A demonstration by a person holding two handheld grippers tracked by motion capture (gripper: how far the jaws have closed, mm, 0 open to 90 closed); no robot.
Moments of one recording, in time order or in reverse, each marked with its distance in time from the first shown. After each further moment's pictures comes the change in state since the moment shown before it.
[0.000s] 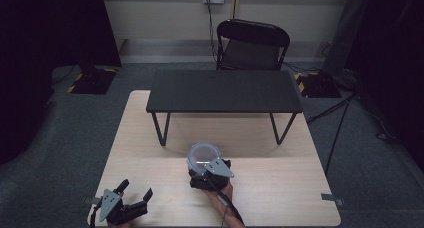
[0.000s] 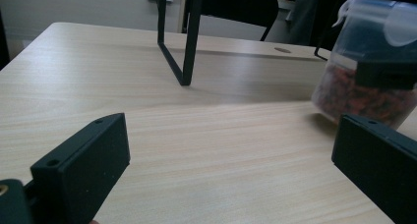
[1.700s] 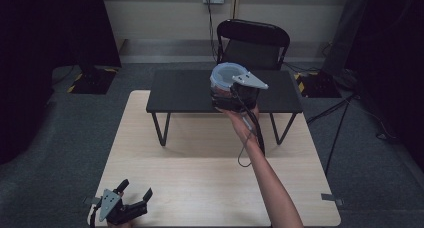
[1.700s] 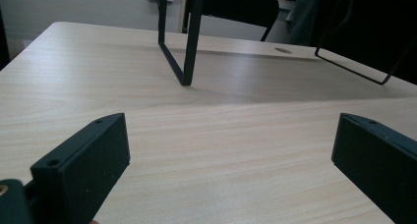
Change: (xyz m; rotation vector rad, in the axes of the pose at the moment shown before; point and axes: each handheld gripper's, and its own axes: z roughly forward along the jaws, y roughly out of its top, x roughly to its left) left arm 0.001 0.000 0.000 0.001 0.001 -0.001; right arm -0.092 0.220 0.006 -0.054 -0.124 0.049
